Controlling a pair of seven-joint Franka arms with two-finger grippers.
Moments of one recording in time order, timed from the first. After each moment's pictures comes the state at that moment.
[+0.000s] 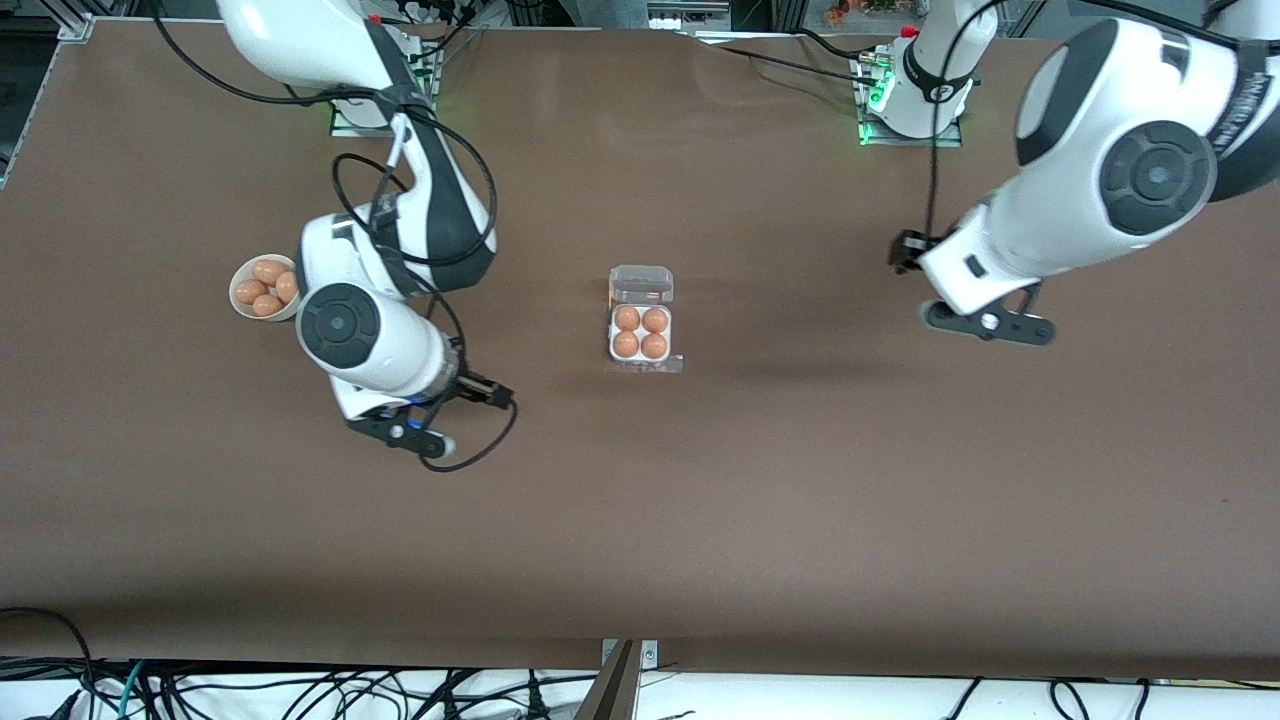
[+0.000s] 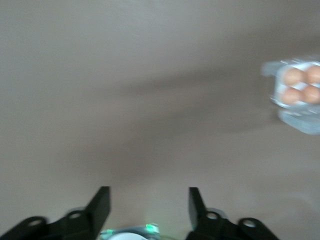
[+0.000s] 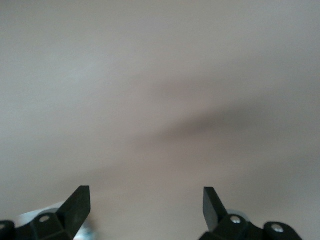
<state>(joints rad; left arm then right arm) -0.22 0.23 -0.10 -1.51 -0.11 1.45 -0.17 0.60 0.61 -0.30 -1.34 0.17 1.84 0.58</state>
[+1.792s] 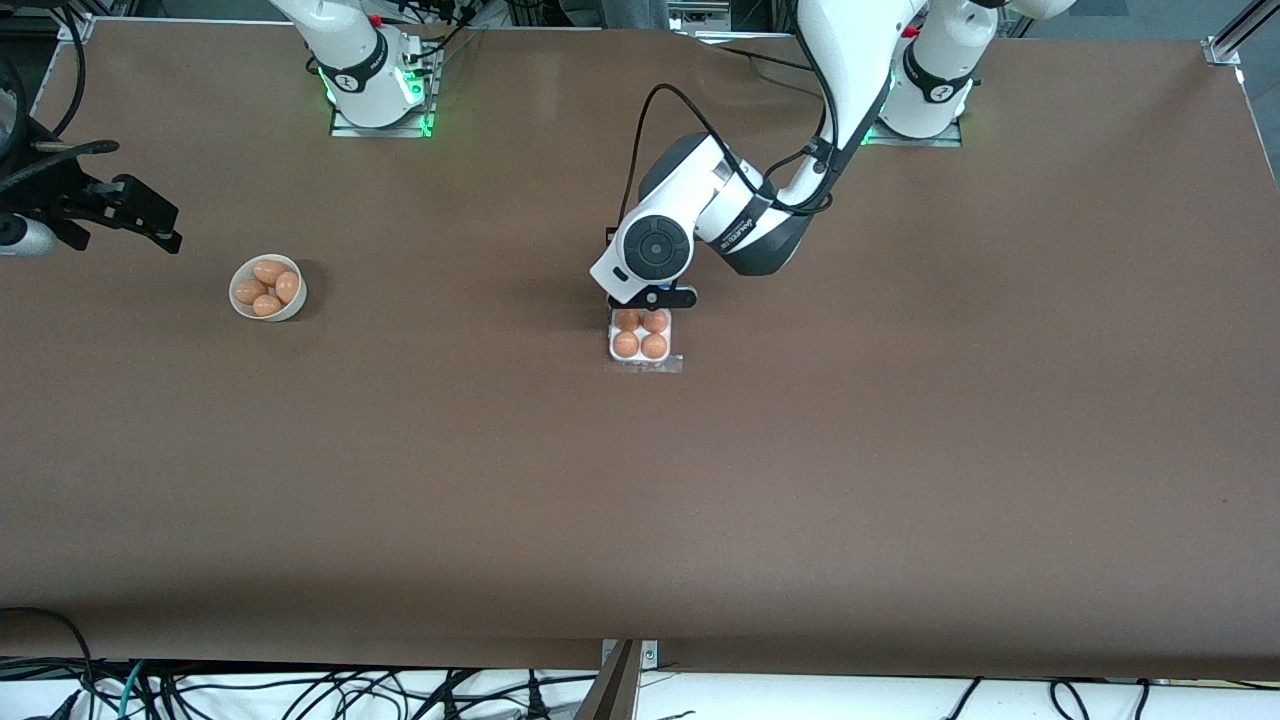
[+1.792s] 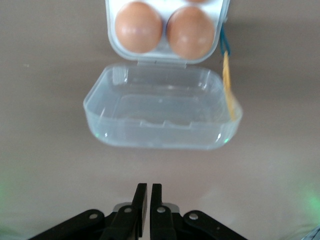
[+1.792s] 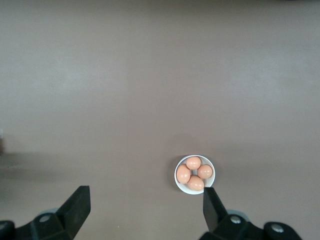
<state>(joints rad) -0.70 0.68 -0.09 -1.42 -0.37 1.74 -0.71 -0.08 -0.03 0.11 -1.64 -0.04 1.65 0.04</state>
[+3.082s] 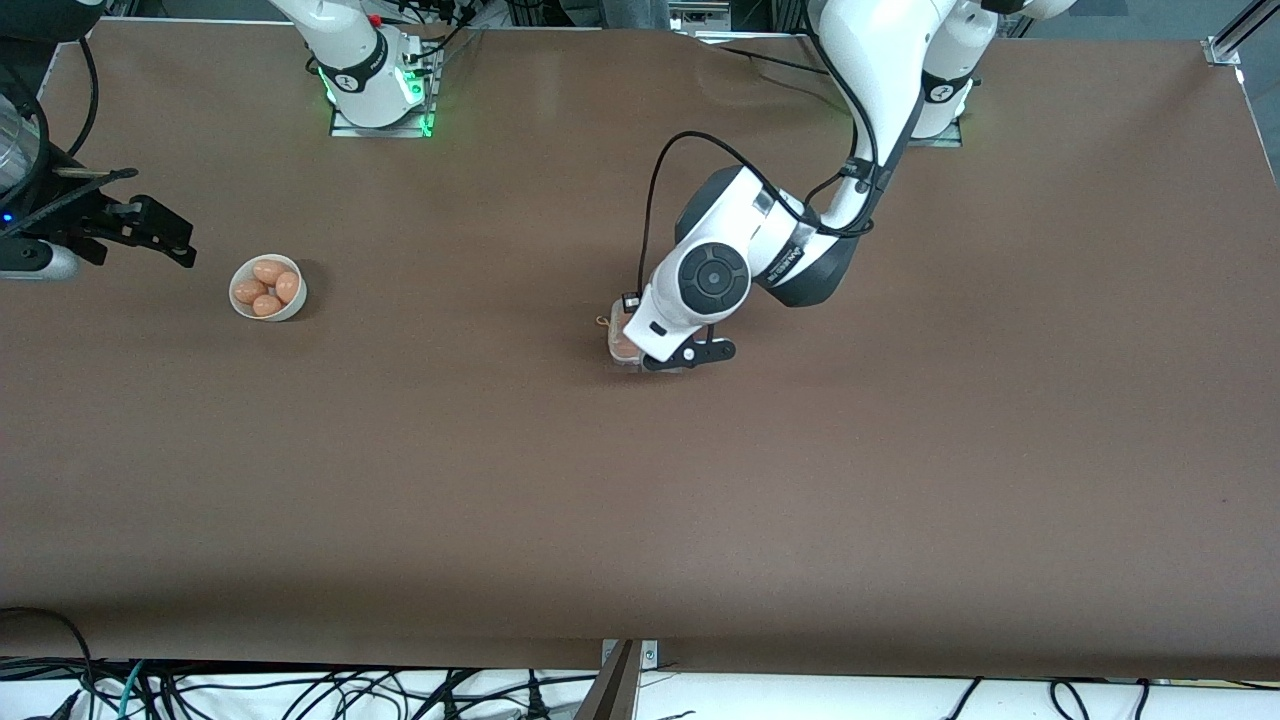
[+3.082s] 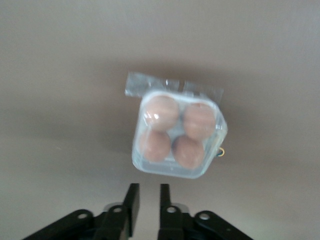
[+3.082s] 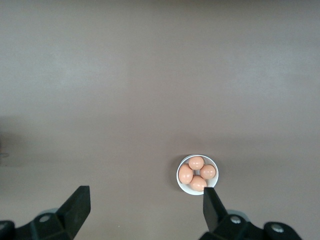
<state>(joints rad) -0.69 0.70 0.06 -1.33 -0.37 1.85 -0.72 -0.08 0.01 0.12 -1.64 -0.04 1.66 0.04</state>
